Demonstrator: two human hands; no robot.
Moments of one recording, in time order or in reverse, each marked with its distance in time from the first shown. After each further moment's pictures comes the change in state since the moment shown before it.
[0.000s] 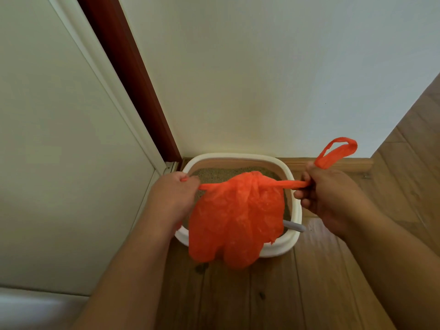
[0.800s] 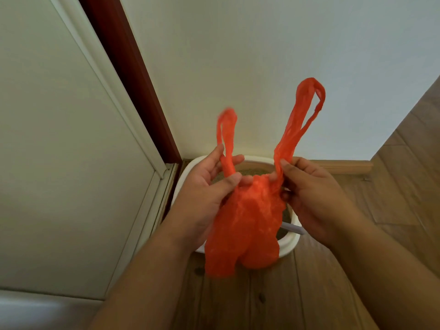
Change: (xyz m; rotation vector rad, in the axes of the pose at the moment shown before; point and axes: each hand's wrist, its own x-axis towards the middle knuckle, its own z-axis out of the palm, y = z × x) left_hand -0.023 0.016 0.023 -0.769 -0.412 0.211; right_hand -0.013 0.000 0.029 0.105 -0.229 -0.165
